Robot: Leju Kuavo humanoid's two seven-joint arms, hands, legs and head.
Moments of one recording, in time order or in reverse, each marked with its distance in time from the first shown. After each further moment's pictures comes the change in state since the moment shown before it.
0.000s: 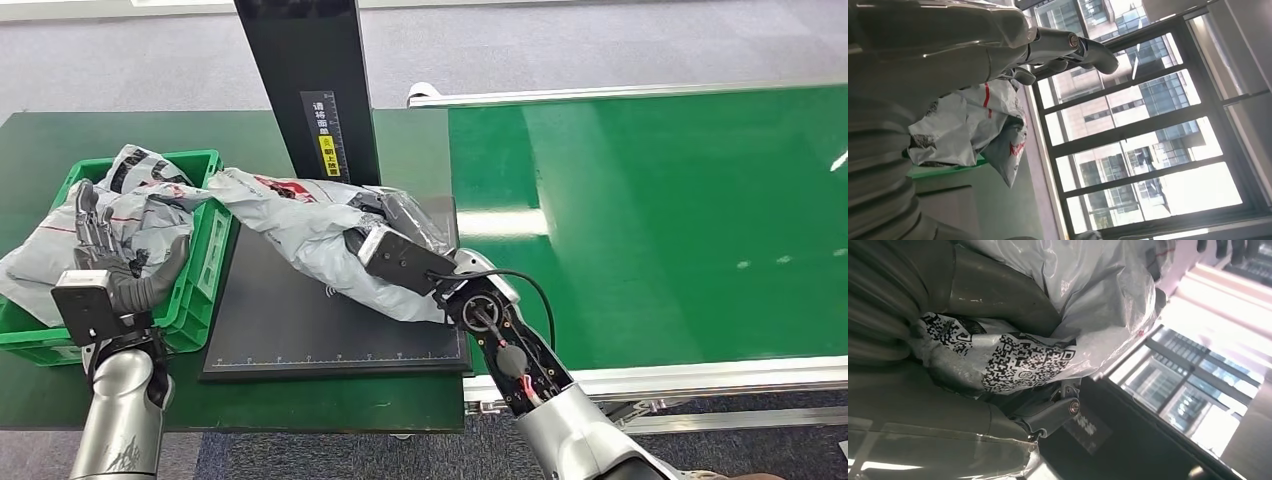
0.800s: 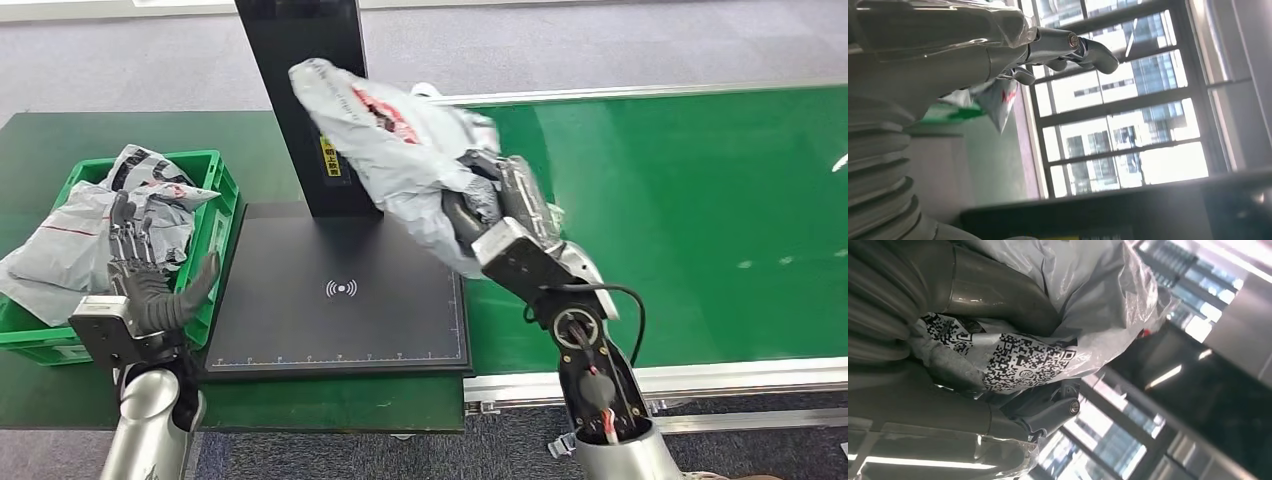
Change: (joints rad) left arm 0.089 -0.063 -0.115 -0.109 0.073 -0.007 -0.012; right arm 0.146 -0.131 -0.180 -0.477 0.053 -0.027 0.047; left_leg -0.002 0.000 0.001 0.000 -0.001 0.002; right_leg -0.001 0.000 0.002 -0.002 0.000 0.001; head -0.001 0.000
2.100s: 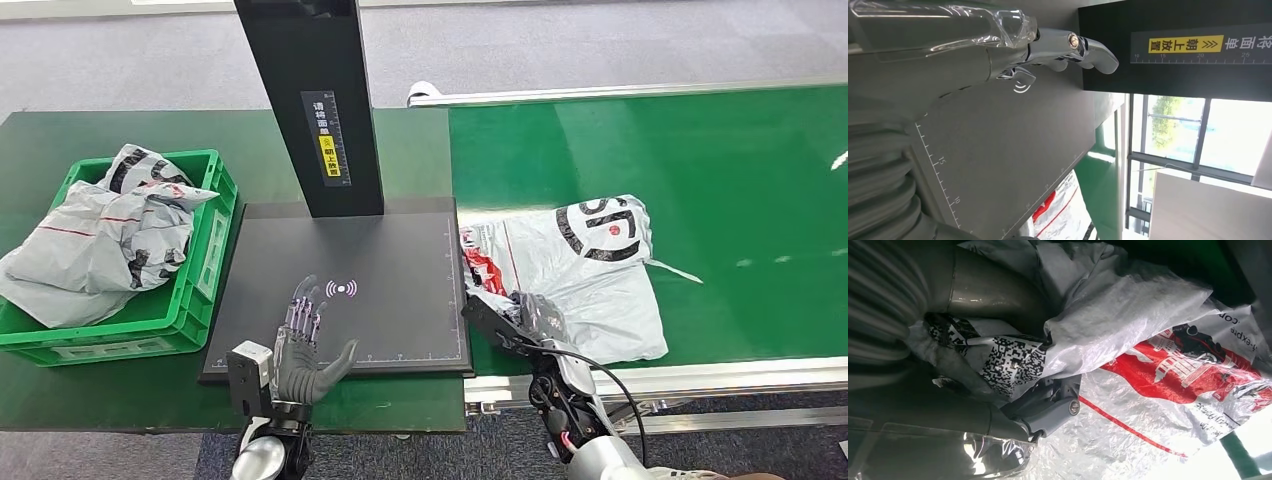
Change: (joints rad) left arm 0.160 -0.156 -0.309 0.203 0.138 -0.155 0.060; right arm 0.007 0.016 -0.291 0.940 0.622 -0.404 0.237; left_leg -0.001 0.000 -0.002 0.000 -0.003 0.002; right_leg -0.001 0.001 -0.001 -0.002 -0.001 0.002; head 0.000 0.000
